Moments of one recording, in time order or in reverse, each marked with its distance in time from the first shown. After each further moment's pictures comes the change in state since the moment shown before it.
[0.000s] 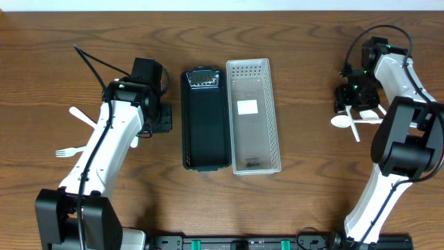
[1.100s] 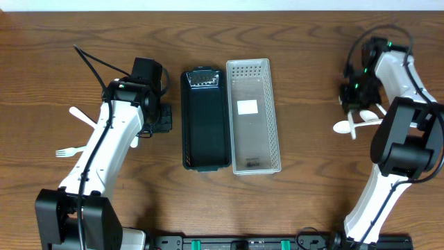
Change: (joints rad) left arm 0.000 0.000 0.000 0.000 0.000 0.000; right arm 0.011 -0.005 0.073 -0.108 0.019 0.056
